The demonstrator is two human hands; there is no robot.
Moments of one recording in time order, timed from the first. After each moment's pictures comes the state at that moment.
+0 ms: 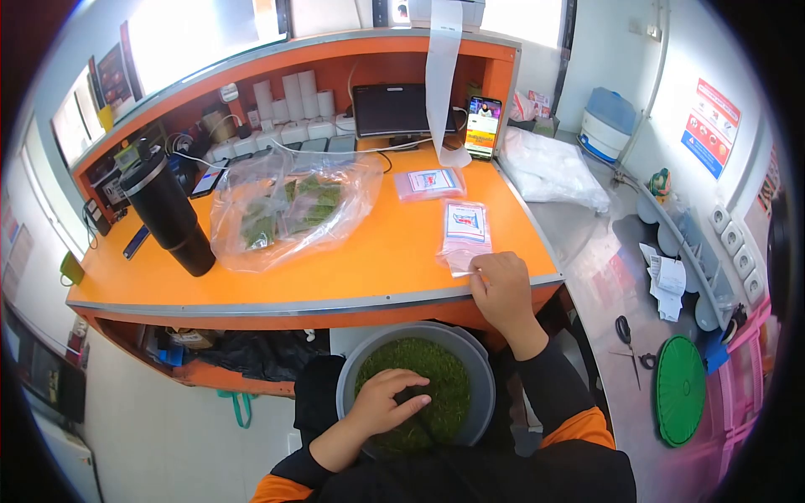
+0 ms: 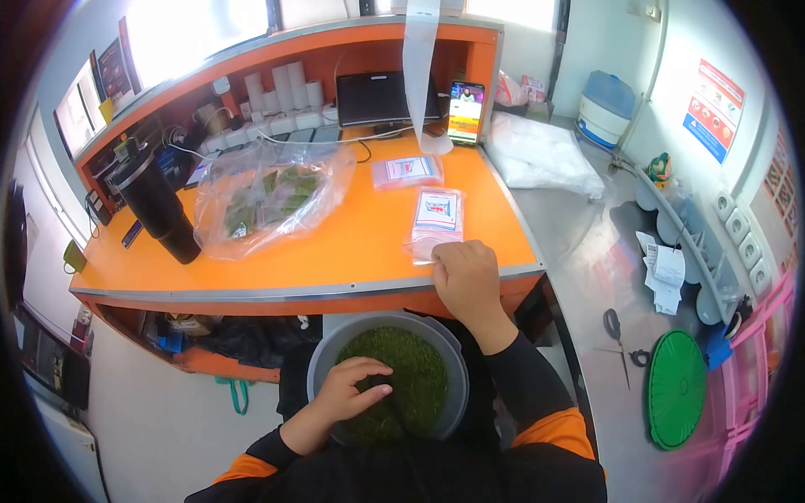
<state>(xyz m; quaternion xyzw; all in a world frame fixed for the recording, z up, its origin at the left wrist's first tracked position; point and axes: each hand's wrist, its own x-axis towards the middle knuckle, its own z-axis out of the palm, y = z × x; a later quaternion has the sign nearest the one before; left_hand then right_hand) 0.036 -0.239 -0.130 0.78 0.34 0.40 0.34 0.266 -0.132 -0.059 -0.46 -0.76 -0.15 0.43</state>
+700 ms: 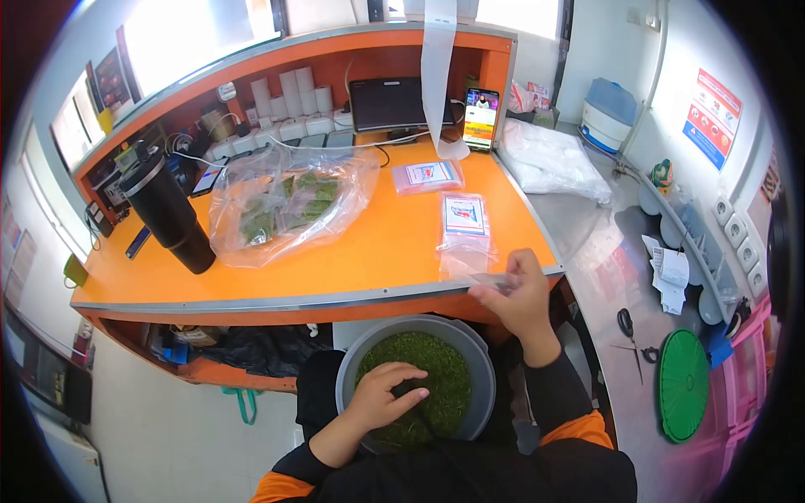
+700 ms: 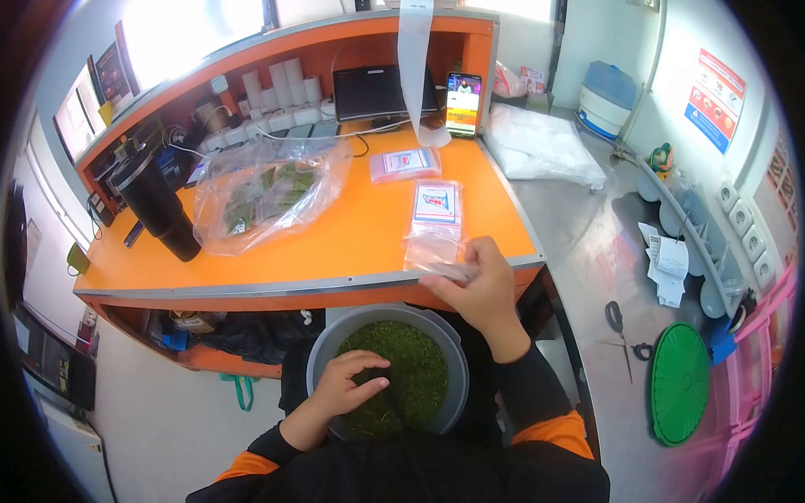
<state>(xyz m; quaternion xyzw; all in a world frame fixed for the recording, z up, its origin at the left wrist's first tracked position) 0.036 -0.241 -0.123 0.77 0.35 0.40 0.36 0.264 -0.170 -0.042 -0.41 -0.60 0.21 0.65</state>
